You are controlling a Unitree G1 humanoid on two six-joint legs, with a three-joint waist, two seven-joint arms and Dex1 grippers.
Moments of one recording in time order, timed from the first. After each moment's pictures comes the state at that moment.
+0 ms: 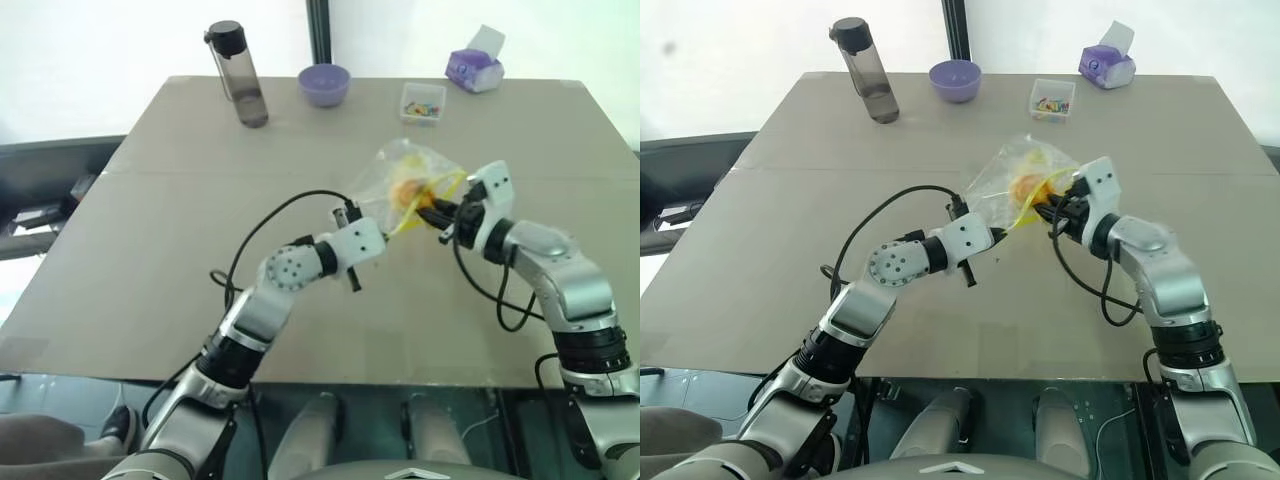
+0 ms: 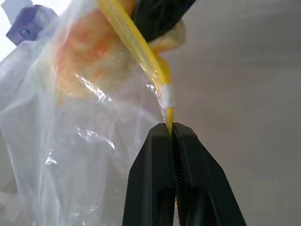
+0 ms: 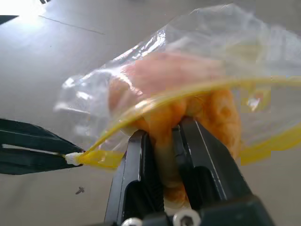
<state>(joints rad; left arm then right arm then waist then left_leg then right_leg) -0.50 0.35 -0.36 -0.10 0.15 0.22 -0.72 -0.51 -0.47 0.13 -0.13 0.19 0.60 0.62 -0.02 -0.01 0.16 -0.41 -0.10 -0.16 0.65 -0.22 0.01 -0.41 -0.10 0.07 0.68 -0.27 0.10</state>
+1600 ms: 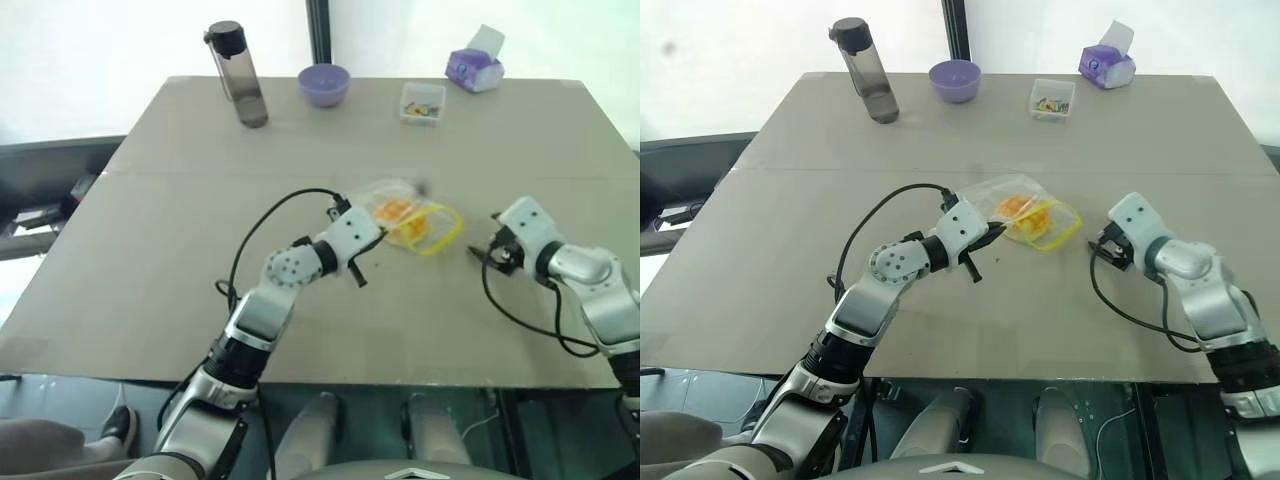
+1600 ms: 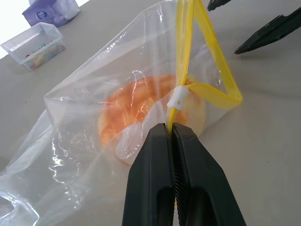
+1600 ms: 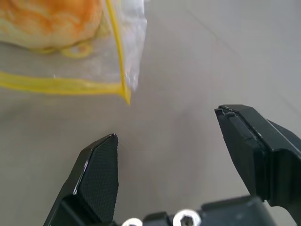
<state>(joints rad) -0.48 0.29 -0.30 -0.06 0.07 0.30 -0.63 -0.41 -0.72 0.16 0.05 -0.13 0.22 0.59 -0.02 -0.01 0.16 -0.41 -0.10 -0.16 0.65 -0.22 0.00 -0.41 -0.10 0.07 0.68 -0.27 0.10</state>
